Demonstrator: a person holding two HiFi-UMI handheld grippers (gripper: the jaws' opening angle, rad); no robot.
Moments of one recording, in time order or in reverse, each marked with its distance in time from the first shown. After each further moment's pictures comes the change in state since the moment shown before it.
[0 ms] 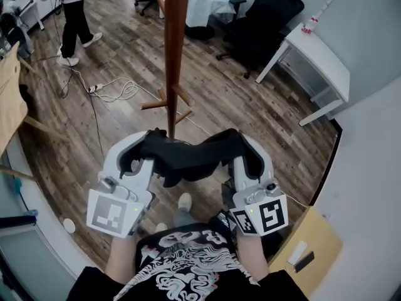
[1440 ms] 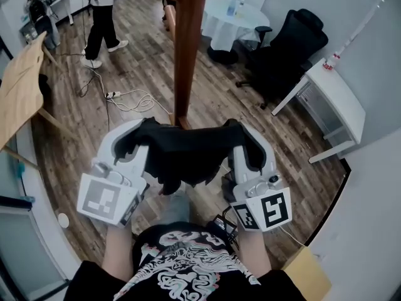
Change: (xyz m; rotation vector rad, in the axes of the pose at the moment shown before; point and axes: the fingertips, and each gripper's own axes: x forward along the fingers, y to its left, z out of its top) left arm 0.051 0.063 0.033 0.097 0.033 0.215; right arm 0.097 -0.030 0.031 0.003 -0.107 0.203
